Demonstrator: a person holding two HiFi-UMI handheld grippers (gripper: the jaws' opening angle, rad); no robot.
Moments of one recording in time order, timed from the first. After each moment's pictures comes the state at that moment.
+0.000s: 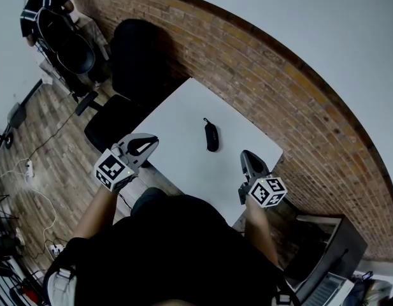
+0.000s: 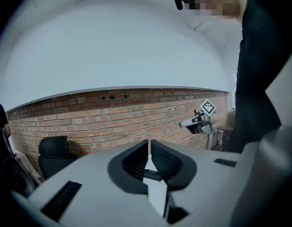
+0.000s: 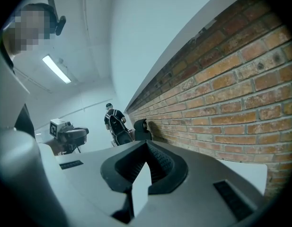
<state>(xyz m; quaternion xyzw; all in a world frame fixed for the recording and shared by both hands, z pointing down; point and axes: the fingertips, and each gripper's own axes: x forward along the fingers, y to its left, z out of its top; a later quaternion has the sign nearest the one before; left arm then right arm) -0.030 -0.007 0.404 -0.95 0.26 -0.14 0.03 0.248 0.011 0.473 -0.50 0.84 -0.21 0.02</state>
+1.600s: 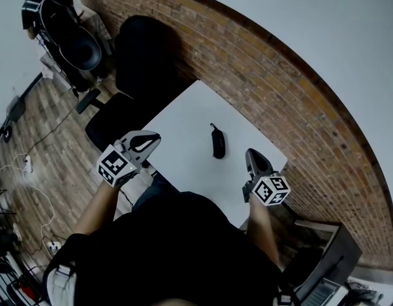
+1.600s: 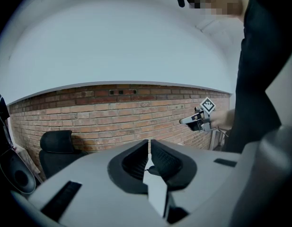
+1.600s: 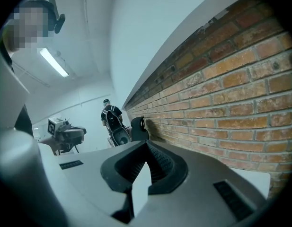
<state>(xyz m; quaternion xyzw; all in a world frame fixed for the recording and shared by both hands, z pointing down) -0.067 -0.063 0.423 -0.95 0.27 -0.14 0.01 0.227 -0.048 0.478 -0.51 0.83 -0.21 -0.01</state>
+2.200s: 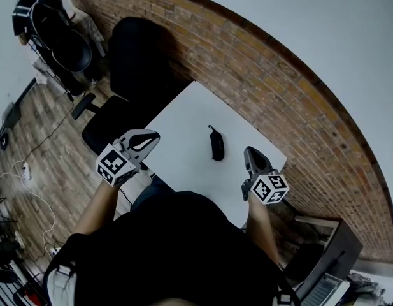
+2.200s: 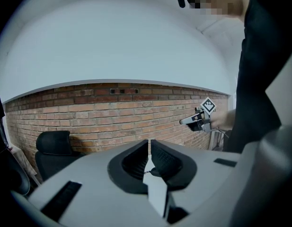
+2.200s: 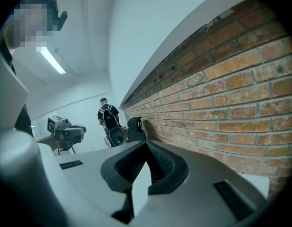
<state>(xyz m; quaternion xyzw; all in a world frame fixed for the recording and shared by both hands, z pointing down) -0.070 -0.099 0.426 -0.96 0.26 -0.14 0.01 0.221 -0.075 0.477 -0.53 0.82 -0.20 -0.02</state>
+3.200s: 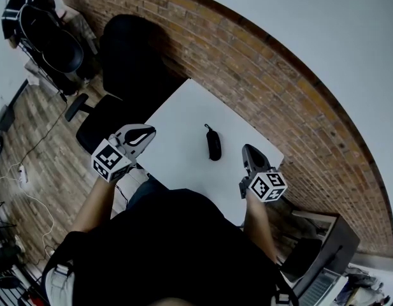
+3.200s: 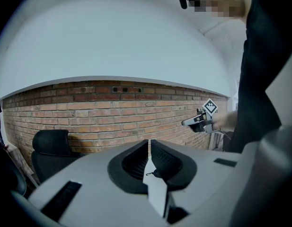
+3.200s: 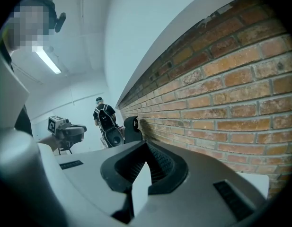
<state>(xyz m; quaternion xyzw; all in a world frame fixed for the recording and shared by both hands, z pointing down) -0.070 -0.139 0.430 -0.96 0.24 -0.14 0.00 0.225 -0.096 0.484 -0.54 0.81 -0.21 -0.02</state>
